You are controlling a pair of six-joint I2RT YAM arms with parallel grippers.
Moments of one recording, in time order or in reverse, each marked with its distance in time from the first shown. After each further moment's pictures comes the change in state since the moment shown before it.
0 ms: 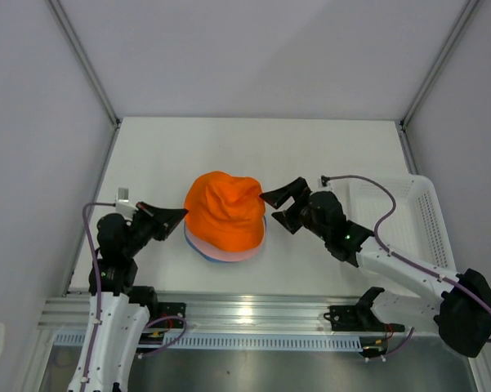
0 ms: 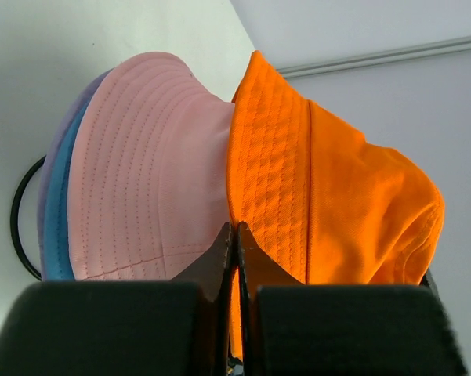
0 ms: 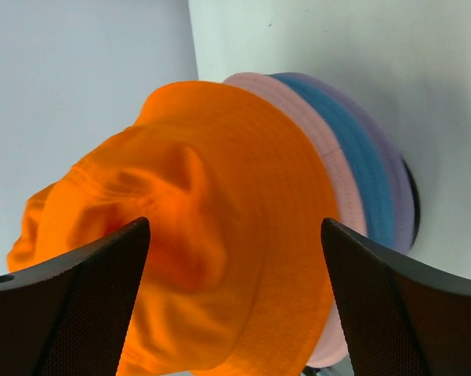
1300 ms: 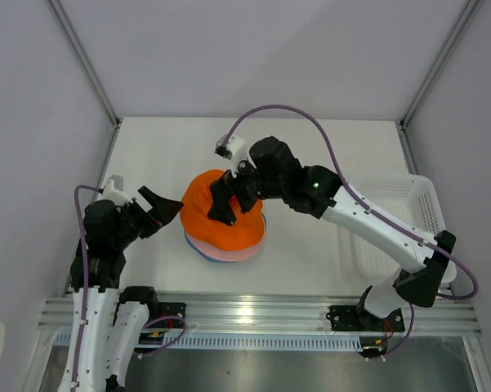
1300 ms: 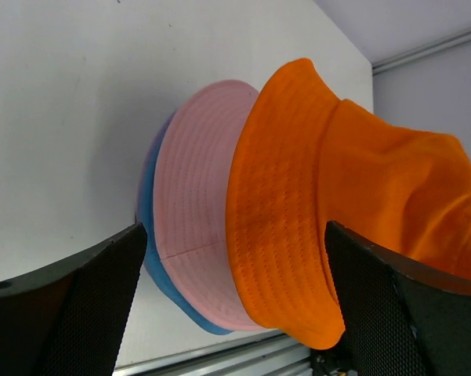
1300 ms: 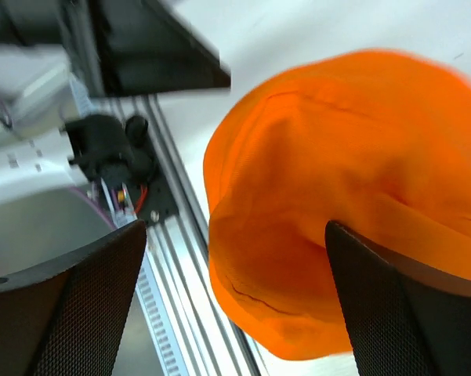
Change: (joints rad) left arm 0.001 0.132 0.356 -0.394 -0.179 0.476; right arm 0.241 0.445 0.979 -0.721 -0.368 -1.194
